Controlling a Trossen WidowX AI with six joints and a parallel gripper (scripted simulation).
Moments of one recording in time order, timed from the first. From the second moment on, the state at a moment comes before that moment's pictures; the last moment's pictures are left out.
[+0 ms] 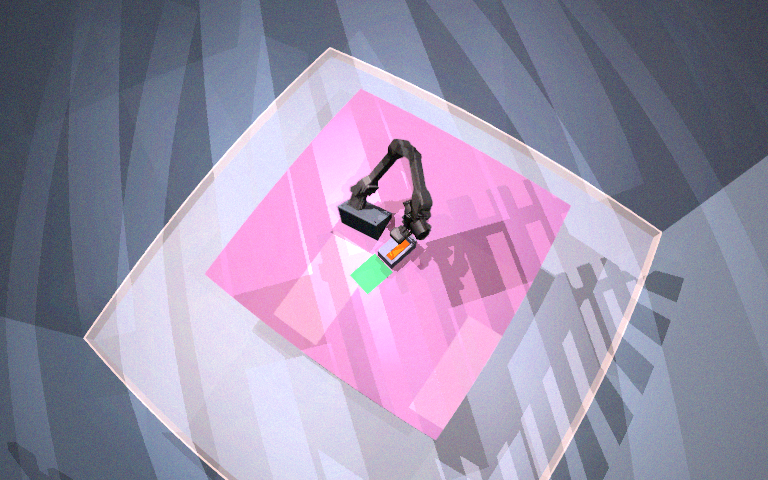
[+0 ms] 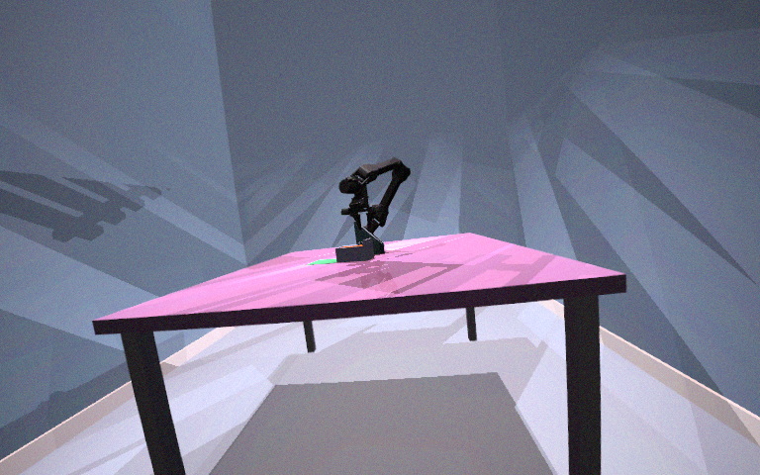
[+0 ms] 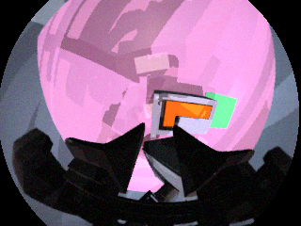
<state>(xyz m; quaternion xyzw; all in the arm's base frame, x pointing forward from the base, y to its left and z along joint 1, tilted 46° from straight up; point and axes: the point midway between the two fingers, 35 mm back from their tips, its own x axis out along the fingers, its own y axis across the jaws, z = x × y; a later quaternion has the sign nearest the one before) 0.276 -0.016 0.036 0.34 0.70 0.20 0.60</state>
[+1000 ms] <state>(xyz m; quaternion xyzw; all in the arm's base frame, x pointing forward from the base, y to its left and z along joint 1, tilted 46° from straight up) 0.270 0.048 -0.020 0.34 0.70 0.20 0.60</state>
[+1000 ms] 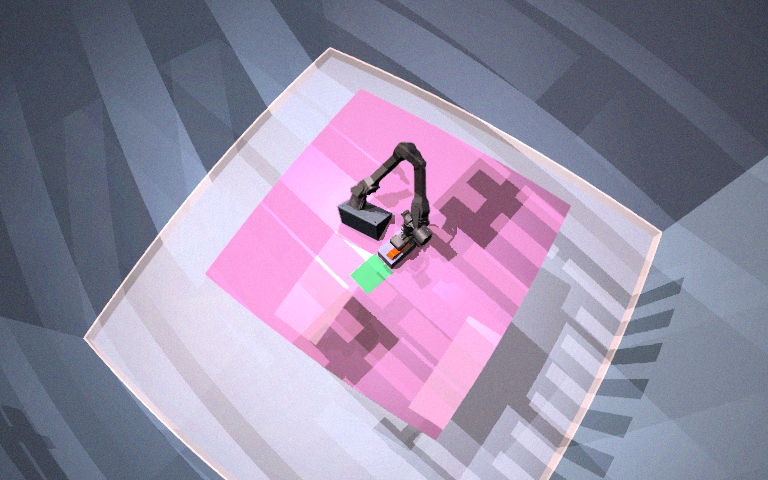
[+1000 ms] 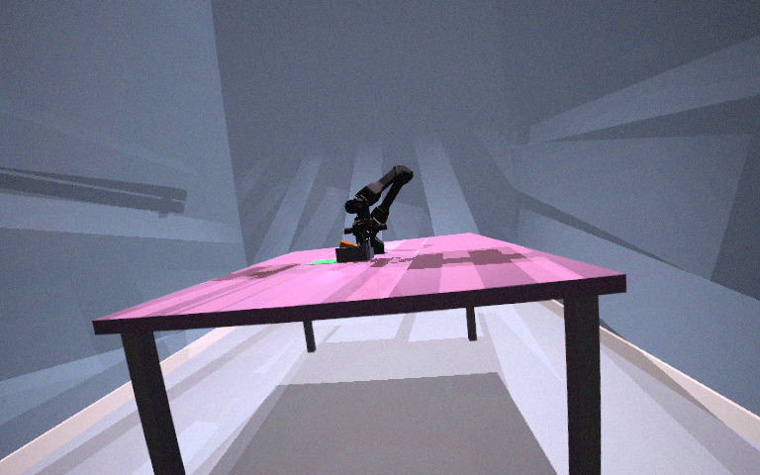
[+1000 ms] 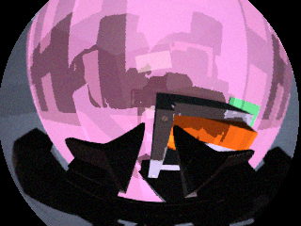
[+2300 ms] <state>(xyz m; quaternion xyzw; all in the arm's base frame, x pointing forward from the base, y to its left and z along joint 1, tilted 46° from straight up) 0.267 0.041 -0.003 0.34 0.71 0.20 0.58</state>
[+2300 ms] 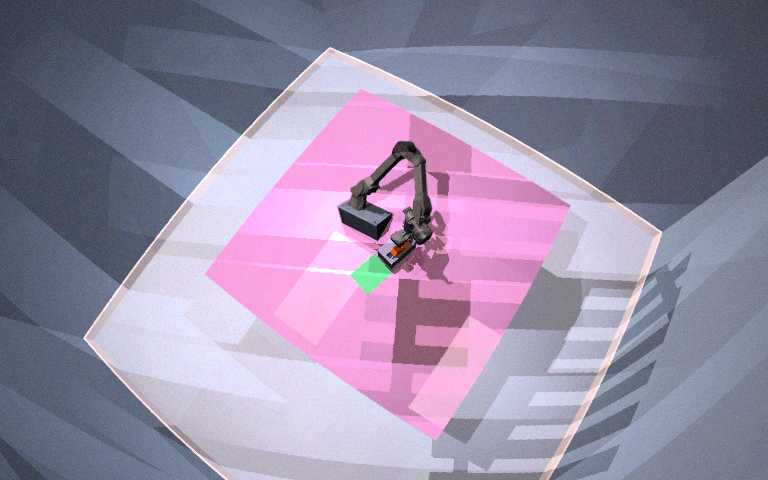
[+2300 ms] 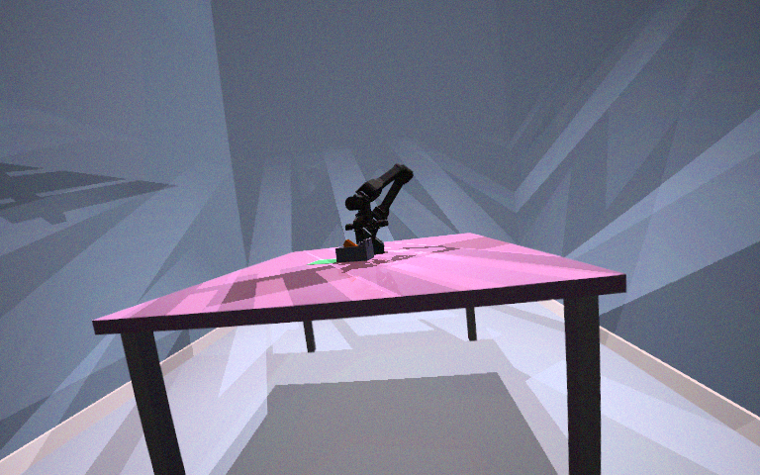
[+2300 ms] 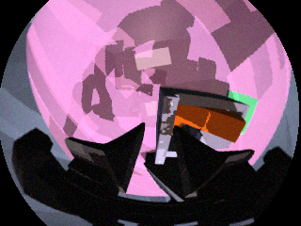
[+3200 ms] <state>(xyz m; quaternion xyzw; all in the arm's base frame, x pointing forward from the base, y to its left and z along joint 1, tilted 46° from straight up) 0.271 -0.019 0.043 0.35 0.70 0.20 0.59</state>
